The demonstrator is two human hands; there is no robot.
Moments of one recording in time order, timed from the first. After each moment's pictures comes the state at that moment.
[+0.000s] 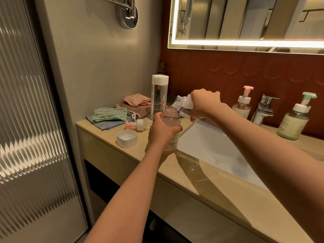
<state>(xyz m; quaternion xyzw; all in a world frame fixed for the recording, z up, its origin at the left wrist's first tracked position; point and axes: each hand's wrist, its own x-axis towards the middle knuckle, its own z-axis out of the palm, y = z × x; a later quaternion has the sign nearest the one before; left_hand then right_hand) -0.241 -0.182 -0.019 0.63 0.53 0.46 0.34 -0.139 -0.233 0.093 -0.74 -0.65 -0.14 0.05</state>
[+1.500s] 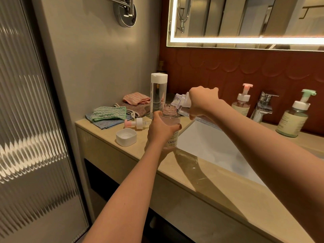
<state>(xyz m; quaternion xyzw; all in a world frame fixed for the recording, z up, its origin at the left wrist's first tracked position) -0.240 -0.185 -0.017 0.63 0.53 0.46 0.34 -0.138 -0.226 0.092 -0.74 -0.65 -0.17 0.03</state>
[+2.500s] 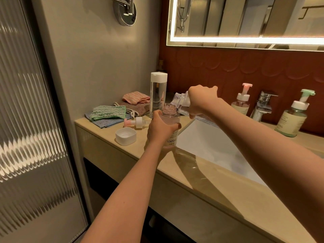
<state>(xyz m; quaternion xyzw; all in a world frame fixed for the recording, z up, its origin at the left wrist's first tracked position) -0.240 -0.182 -0.019 0.63 0.53 0.46 0.33 -0.137 -0.218 0.092 -0.74 -0.65 -0.17 0.03</state>
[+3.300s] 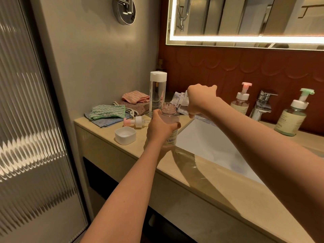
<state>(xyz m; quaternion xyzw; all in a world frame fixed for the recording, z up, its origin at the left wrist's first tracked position) -0.240 -0.181 -0.020 0.63 0.54 0.46 0.33 -0.143 -0.224 0.094 -0.75 -0.64 -0.16 0.02</state>
